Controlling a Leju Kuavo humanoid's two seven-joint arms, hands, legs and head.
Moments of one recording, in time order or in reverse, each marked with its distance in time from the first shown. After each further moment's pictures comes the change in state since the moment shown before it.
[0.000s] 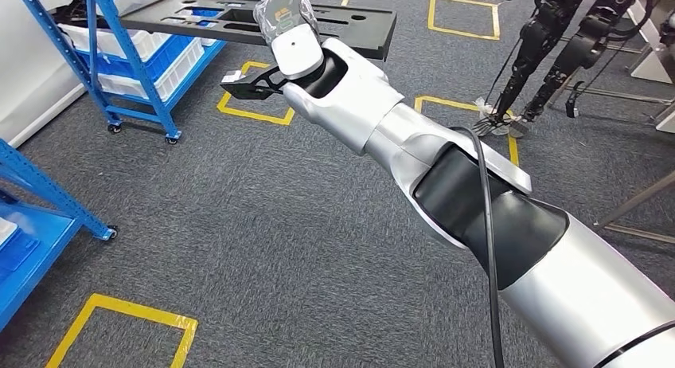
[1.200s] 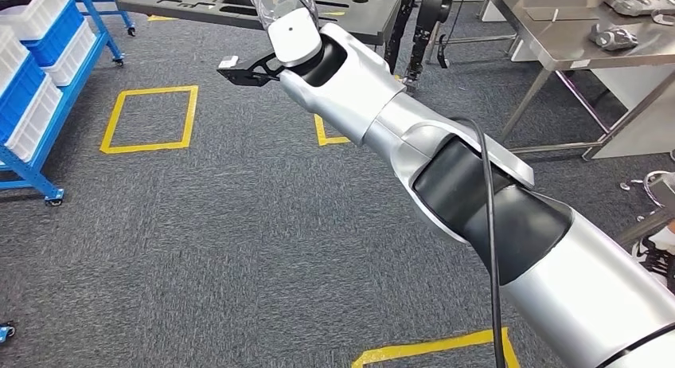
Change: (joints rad) left arm -0.009 -0.007 0.017 0.000 -0.019 -0.011 -0.001; right arm -0.044 0.014 -0.006 0.006 0.019 0.006 0.005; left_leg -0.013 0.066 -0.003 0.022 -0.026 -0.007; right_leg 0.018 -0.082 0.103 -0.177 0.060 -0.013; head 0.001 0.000
